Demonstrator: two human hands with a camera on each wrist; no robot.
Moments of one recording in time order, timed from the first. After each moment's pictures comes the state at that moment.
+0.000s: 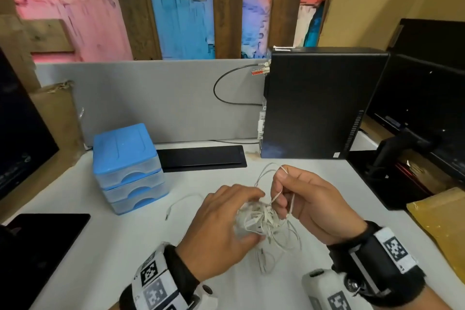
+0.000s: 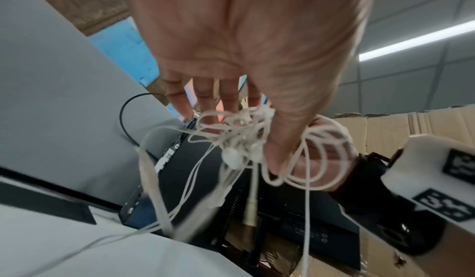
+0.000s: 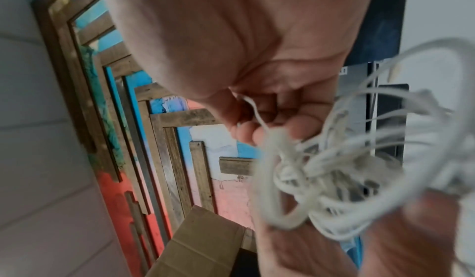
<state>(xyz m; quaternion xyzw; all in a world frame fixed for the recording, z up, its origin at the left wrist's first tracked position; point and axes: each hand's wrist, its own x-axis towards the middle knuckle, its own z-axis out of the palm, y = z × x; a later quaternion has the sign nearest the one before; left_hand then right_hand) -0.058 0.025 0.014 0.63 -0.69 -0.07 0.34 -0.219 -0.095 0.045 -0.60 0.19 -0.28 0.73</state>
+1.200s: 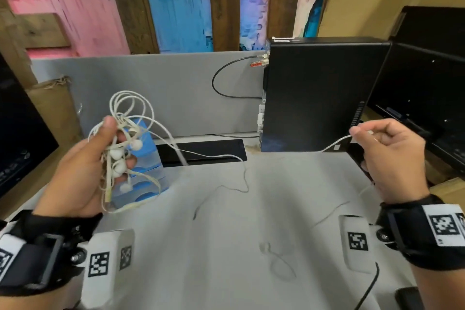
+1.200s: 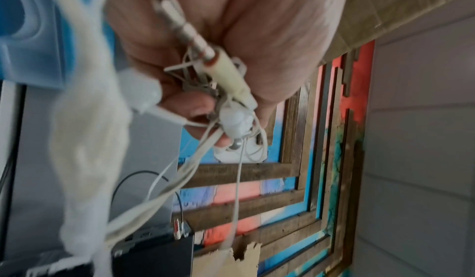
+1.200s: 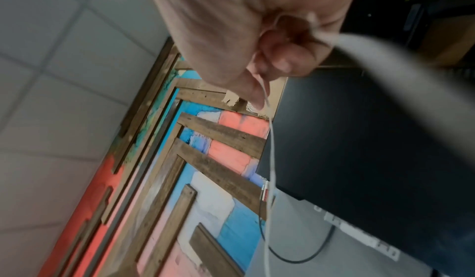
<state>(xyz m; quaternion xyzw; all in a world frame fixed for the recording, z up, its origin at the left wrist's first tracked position) 0.065 0.067 0.092 0.55 -0.27 -0.31 0.72 -0.278 -0.160 0.066 -0.59 0.42 -0.59 0.36</state>
